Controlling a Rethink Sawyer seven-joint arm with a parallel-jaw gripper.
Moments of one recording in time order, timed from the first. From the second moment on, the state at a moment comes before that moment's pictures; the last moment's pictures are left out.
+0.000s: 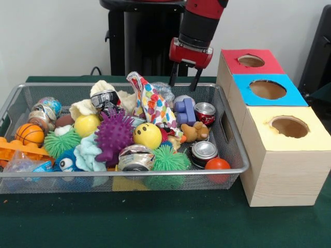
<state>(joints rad) 0.09 -0.54 -0.26 2.10 -0.01 -0.10 1.80</state>
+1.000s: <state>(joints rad) 0.11 -0.46 -0.27 2.00 0.00 -0.10 1.80</state>
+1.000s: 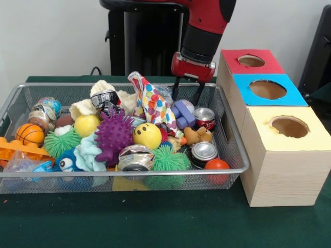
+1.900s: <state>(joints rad) 0.06 -0.53 -0.24 2.00 0.00 -0.08 1.80</state>
